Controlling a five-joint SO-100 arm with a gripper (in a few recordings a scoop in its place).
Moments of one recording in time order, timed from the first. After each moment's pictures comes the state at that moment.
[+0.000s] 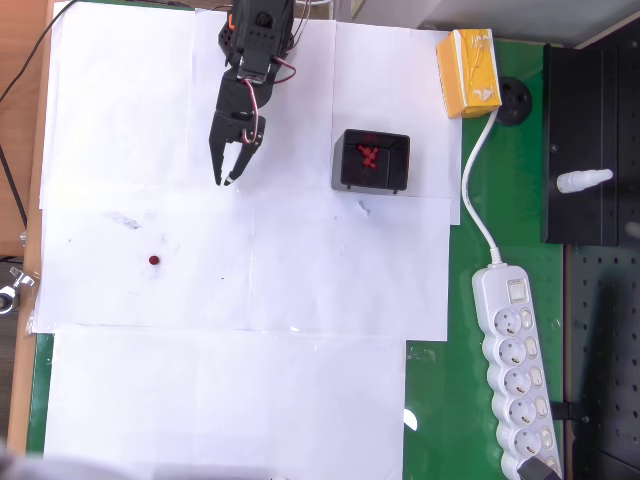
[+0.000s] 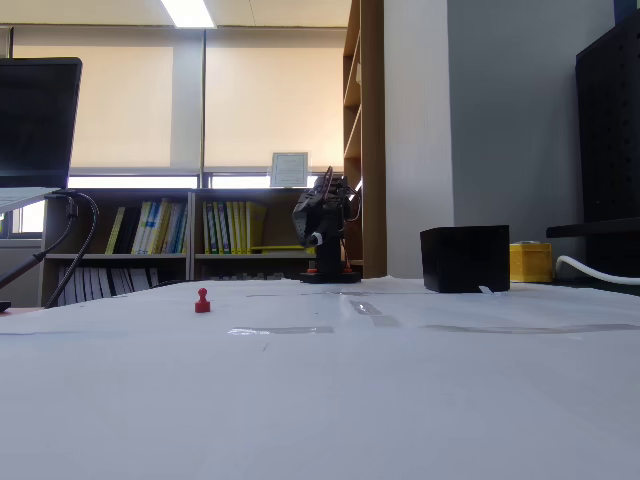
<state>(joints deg) 16.7 45.5 1.3 -5.1 -94.5</state>
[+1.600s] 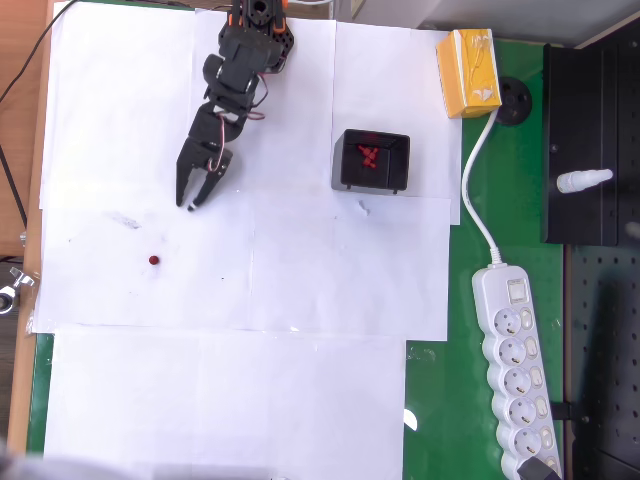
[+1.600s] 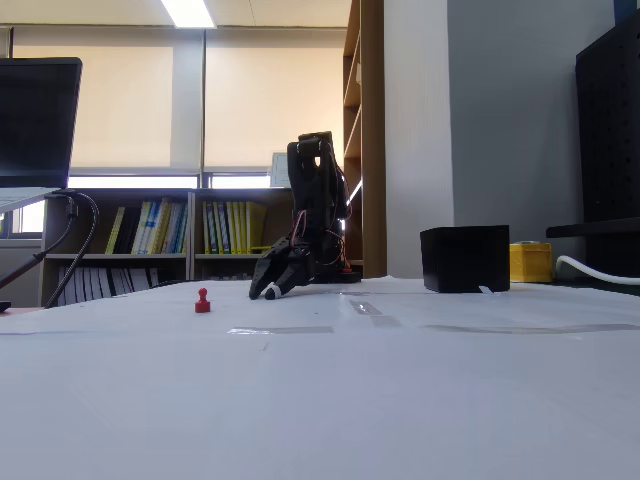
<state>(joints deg) 24.8 125.4 30.8 -72.4 -90.0</state>
